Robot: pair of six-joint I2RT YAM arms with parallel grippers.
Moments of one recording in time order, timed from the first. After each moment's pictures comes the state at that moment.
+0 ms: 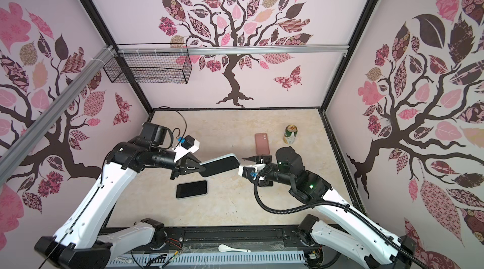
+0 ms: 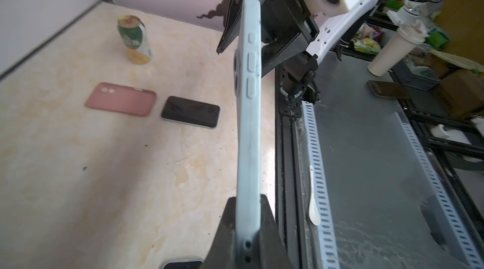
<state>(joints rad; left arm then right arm) -0.32 1.07 1.25 -1.08 0.98 0.70 0.72 0.82 0.78 -0.27 -0.34 -0.71</state>
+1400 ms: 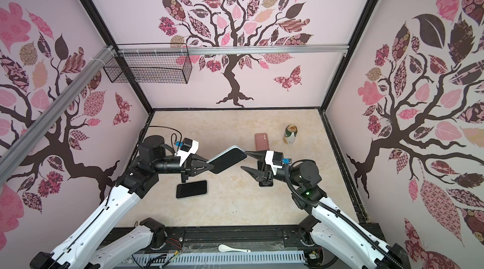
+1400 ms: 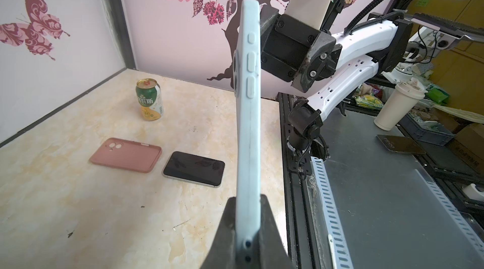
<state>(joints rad) -0.42 0.92 0.88 -0.30 1.03 0.18 0.60 0.76 0.50 0.62 -0.70 0.05</state>
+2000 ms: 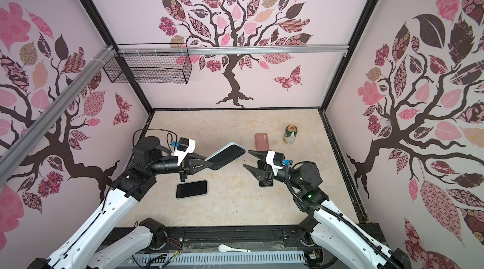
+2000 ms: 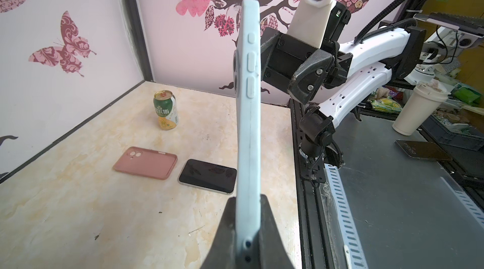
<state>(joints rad) -0.42 0.88 0.88 -0.26 0.98 0.17 0.60 0.72 0.48 0.56 -0.62 0.01</state>
